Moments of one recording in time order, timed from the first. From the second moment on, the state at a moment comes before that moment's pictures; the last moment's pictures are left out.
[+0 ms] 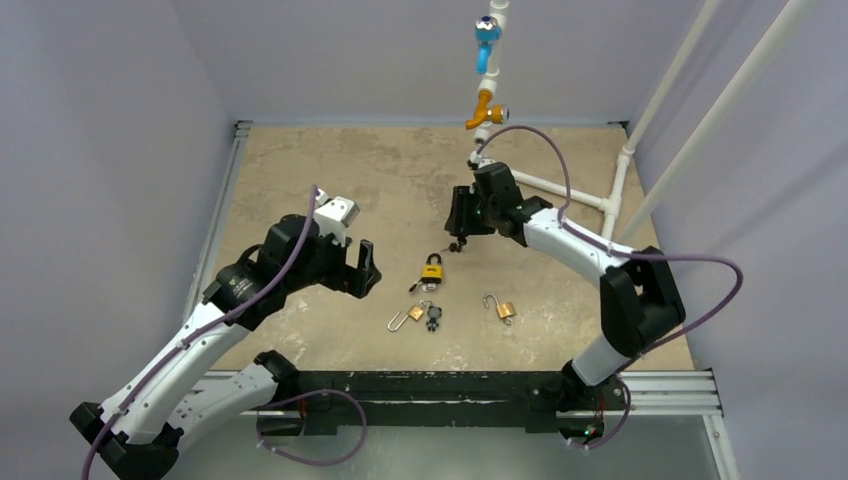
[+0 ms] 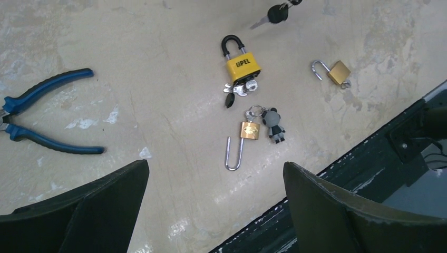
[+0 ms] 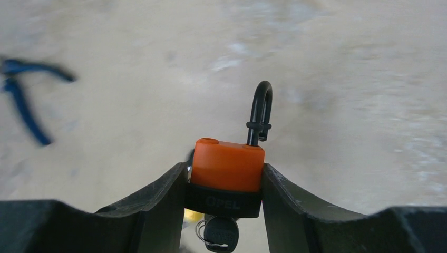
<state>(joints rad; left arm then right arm) -0.64 0.84 0.95 -0.75 0.02 -0.27 0.49 1.67 1.15 -0.32 0.03 0.46</state>
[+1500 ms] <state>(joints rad) -0.64 0.67 0.99 -0.54 0.80 -0.07 0.82 1.09 0.96 0.02 -1.04 0.66</state>
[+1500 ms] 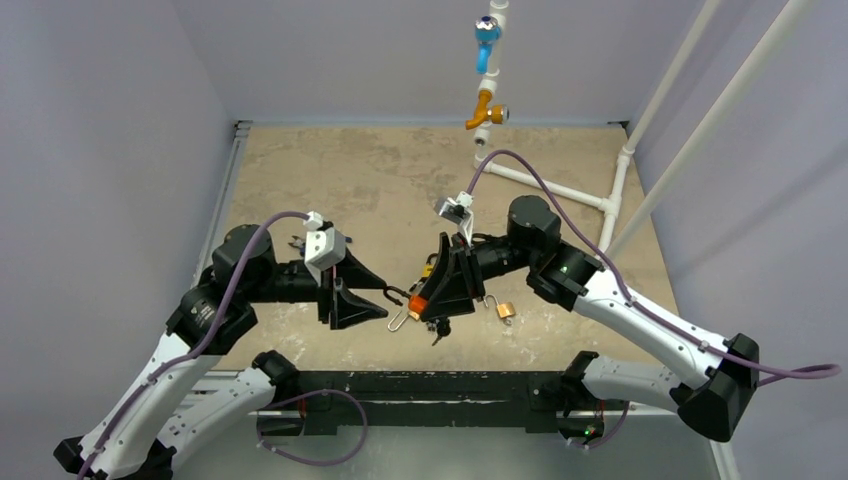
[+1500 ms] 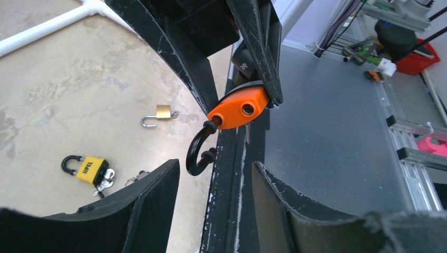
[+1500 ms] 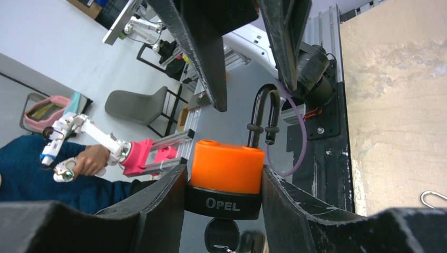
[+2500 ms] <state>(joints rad) -0.64 0.77 0.94 -0.44 0.90 -0.22 0.85 1.08 1.05 -0.24 -0.94 0.46</state>
